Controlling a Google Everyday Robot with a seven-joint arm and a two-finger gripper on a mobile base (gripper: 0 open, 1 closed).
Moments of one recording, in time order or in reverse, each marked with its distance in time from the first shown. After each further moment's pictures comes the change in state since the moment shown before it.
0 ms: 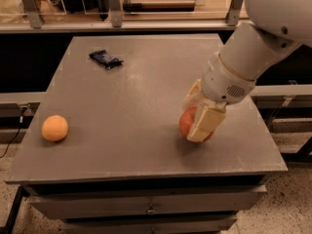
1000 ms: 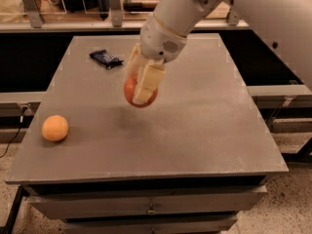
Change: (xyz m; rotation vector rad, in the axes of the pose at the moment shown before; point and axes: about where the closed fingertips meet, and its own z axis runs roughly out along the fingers) arm -0.135 -0.079 0.012 -0.048 -0.133 -0.257
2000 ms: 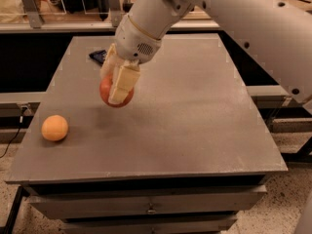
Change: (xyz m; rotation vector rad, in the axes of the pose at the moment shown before) arm -0.046 -0.017 0.031 -0.007 -0.074 -0.068
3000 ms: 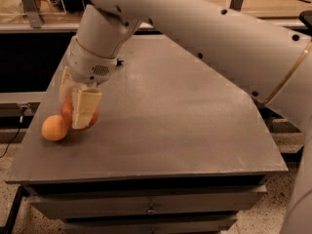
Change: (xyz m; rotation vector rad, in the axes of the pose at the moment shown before) arm -0.069 0.028 0.072 -0.115 0.012 -0.190
